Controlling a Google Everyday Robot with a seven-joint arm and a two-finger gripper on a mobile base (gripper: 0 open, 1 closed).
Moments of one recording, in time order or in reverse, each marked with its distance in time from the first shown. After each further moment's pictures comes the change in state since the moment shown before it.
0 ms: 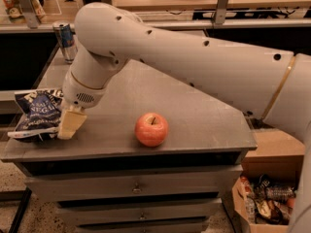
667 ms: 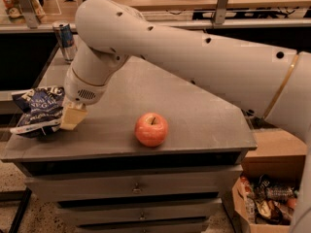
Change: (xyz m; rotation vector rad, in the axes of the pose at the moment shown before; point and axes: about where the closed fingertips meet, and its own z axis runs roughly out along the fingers) arm 0.002 -0.005 -0.009 0.016 0.012 0.002
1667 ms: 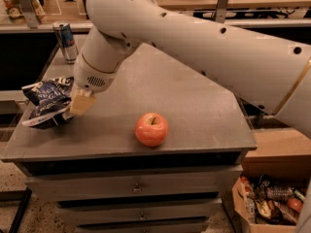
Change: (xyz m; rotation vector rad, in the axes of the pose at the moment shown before) arm 0.009 -0.016 -0.030 0.036 0.008 0.005
